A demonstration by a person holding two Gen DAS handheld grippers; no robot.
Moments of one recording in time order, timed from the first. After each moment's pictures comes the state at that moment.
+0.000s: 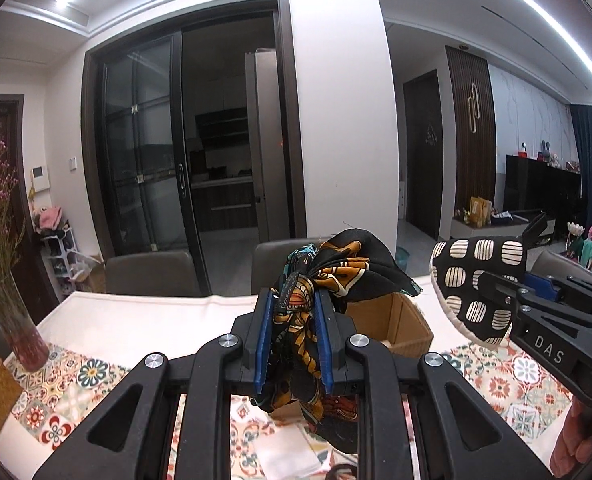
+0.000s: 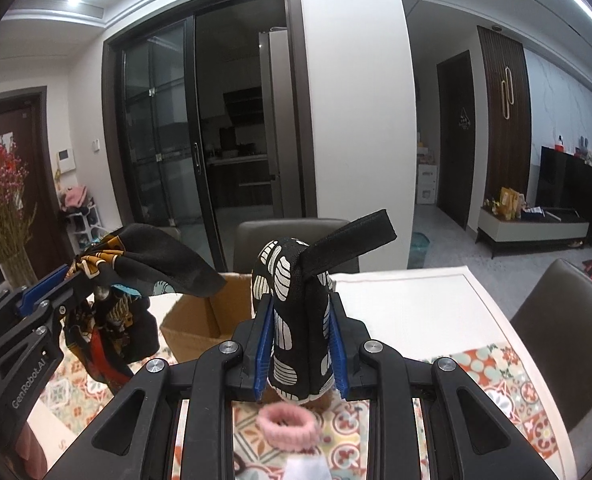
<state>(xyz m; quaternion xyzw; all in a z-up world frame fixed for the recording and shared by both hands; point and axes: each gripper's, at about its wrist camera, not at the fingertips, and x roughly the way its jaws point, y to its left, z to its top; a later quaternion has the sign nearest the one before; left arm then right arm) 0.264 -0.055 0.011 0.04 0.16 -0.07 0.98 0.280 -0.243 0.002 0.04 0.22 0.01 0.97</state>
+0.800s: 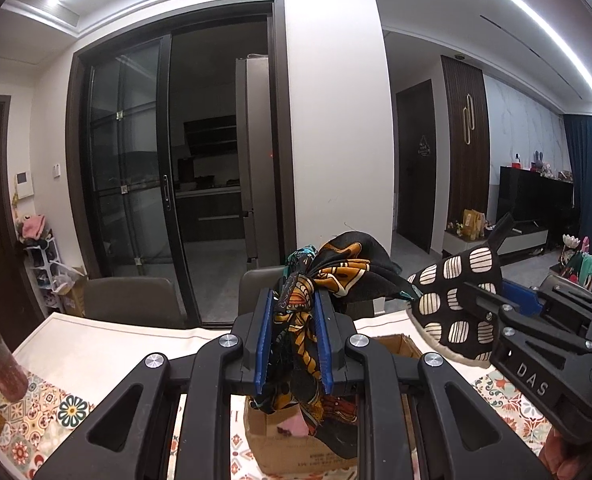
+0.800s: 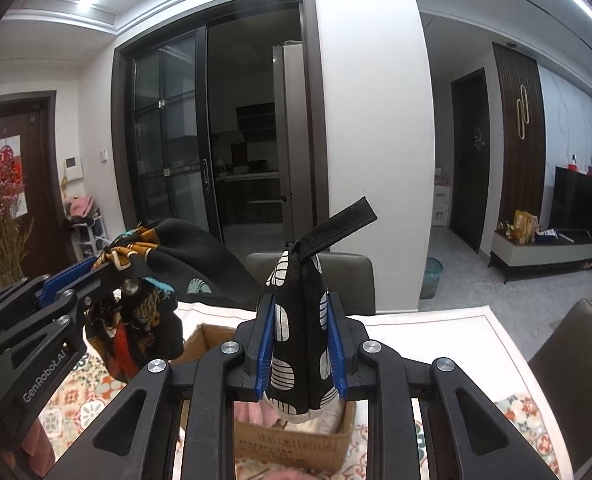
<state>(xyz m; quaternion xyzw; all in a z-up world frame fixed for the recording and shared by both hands) 0.344 -0.059 0.031 0.03 0.15 -0.09 0.98 0.350 -0.235 0.009 0.02 0.19 0.03 0.98</state>
